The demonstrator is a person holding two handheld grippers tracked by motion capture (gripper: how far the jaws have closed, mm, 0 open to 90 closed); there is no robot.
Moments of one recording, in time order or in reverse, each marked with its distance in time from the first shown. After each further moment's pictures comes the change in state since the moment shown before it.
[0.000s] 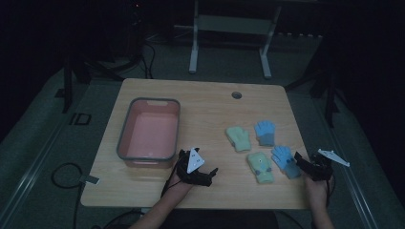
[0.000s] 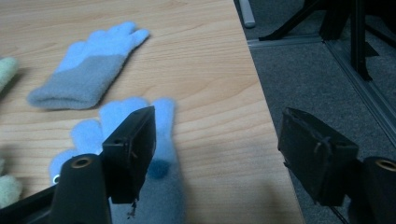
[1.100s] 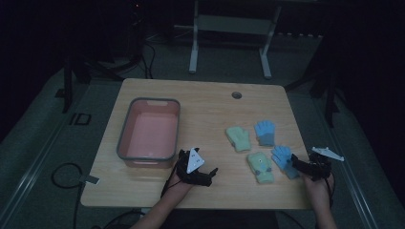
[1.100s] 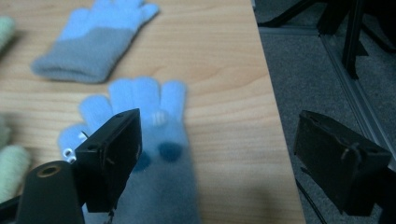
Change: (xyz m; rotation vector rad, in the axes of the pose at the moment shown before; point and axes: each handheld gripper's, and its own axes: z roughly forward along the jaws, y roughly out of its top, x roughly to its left) left arm 0.000 0.000 -0.001 -0.003 0.002 -0.001; right arm 0.016 0.012 -0.007 0.095 -0.034 -0.113
